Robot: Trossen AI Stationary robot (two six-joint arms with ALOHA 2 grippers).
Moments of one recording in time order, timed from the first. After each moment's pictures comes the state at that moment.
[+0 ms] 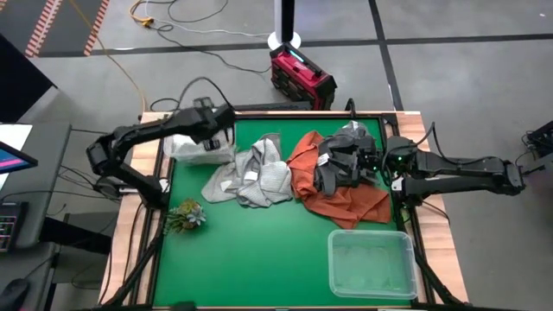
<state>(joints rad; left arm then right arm) 0.55 1.47 1.17 -0.89 -0.77 0.50 -0.17 0.71 0.53 0.07 0.08 0.12</state>
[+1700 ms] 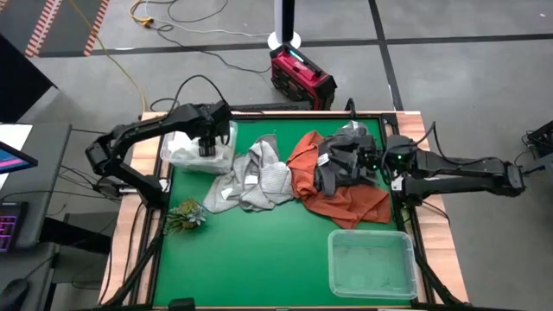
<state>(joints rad) 0.63 1.47 1.16 -0.98 -0.47 0.58 -0.19 0.71 0.53 0.07 0.08 0.10</state>
